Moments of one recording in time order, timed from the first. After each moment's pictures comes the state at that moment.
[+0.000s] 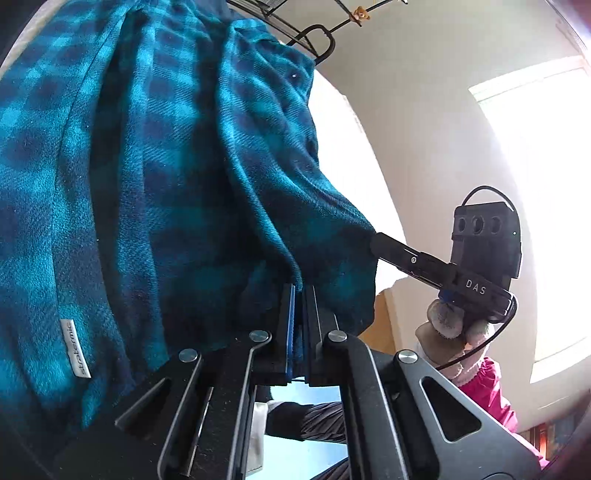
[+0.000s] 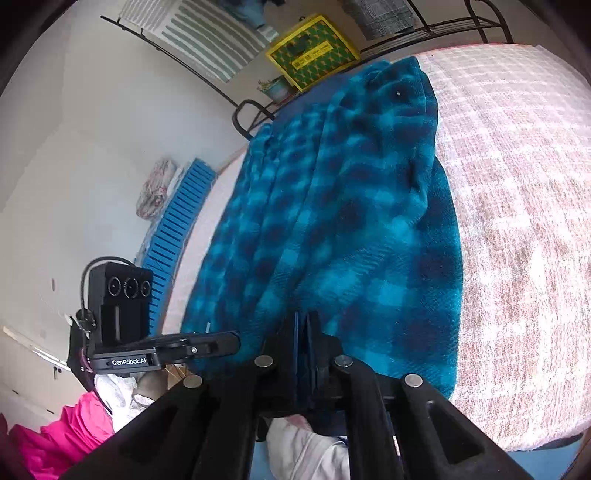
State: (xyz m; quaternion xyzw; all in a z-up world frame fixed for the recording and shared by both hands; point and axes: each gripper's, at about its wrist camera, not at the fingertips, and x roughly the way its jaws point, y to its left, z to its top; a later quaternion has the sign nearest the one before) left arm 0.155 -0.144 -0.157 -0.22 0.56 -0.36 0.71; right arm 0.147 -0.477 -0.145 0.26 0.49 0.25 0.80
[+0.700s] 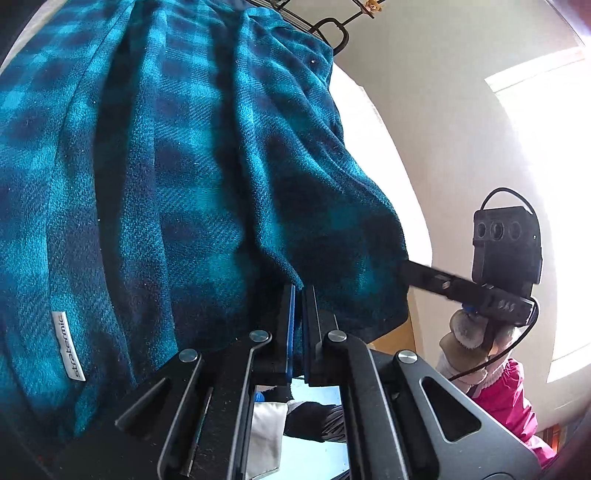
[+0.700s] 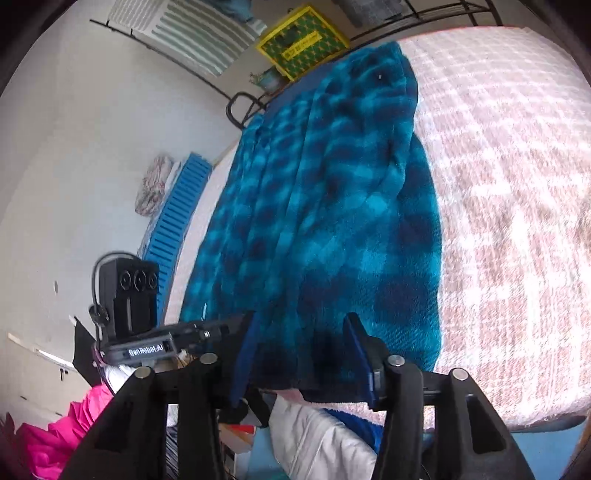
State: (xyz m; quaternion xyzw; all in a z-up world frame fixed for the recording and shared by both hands) left arm 0.156 -0.155 -0.180 -0.20 0.58 -0.33 0.72; right arm 0.133 -0.481 -0.167 0.25 0.53 0.25 0.77
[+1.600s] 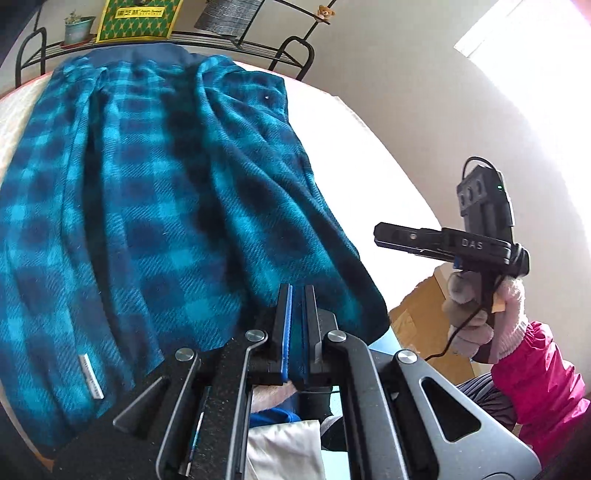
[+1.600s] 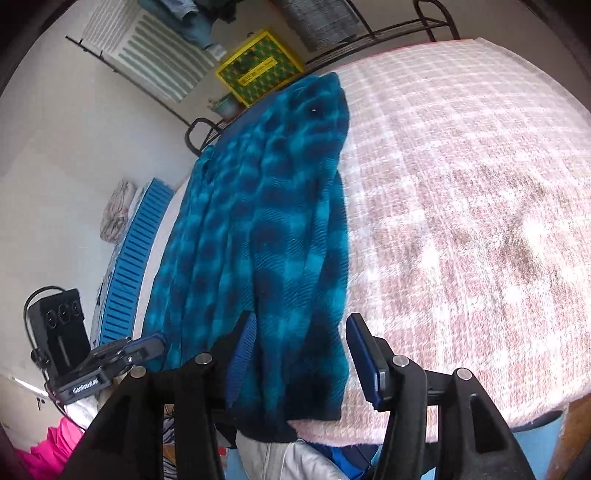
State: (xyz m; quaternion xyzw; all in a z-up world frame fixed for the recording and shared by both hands) left arm 0.148 -0.202 -0.131 -0.09 0.51 -0.34 0.78; right arm 0.144 -0.532 -0.169 0.26 0.51 0.15 0.80
